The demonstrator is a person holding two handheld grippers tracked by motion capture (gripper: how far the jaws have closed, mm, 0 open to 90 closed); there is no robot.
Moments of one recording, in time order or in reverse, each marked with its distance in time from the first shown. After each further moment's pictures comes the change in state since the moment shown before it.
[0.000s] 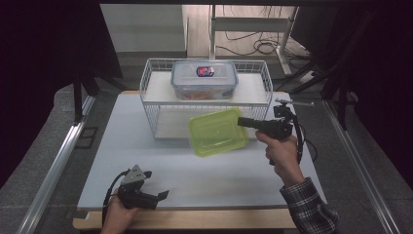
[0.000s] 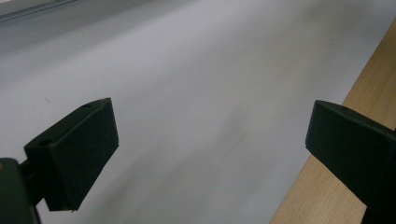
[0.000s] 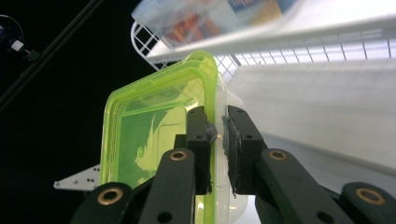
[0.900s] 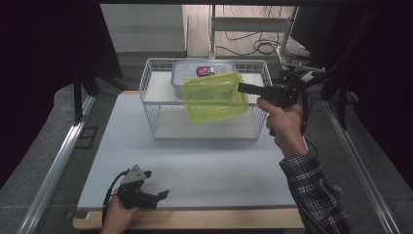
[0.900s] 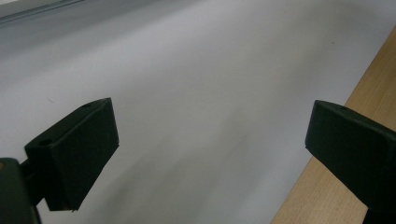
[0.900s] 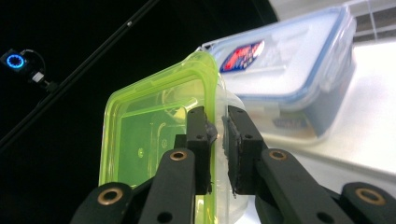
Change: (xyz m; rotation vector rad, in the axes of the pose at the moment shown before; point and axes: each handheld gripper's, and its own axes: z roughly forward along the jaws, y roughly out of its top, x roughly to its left) left arm -0.001 0.001 -0.001 0.001 0.005 -0.010; right arm 0.047 0.075 -0.009 -0.099 0.004 -0.040
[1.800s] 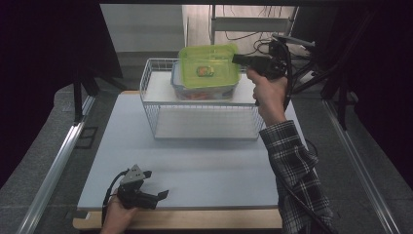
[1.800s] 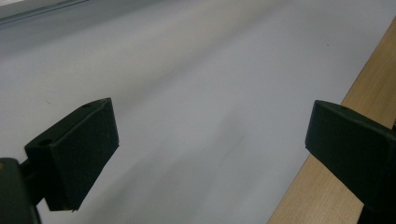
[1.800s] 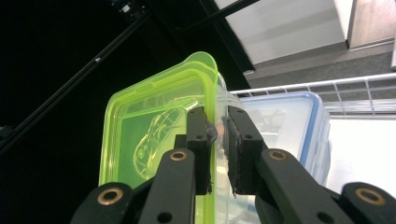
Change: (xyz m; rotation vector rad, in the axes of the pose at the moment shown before) left arm 0.000 0.000 -0.001 -0.010 -0.013 -0.005; right arm 0.002 0.053 0.043 -0.104 -0.135 0.013
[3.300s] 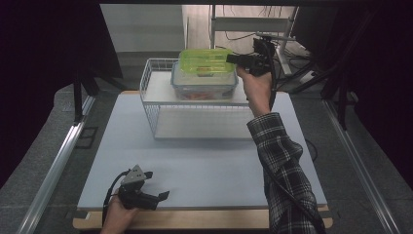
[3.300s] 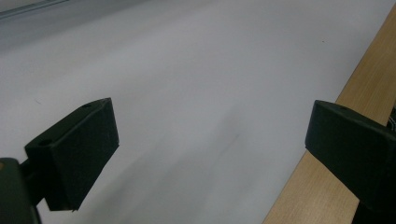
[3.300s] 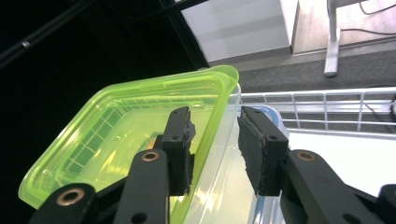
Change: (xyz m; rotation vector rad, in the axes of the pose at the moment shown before) left arm -0.001 0.000 0.002 0.010 -0.015 0.009; right arm -0.010 0.002 0.043 0.019 -0.194 -0.076
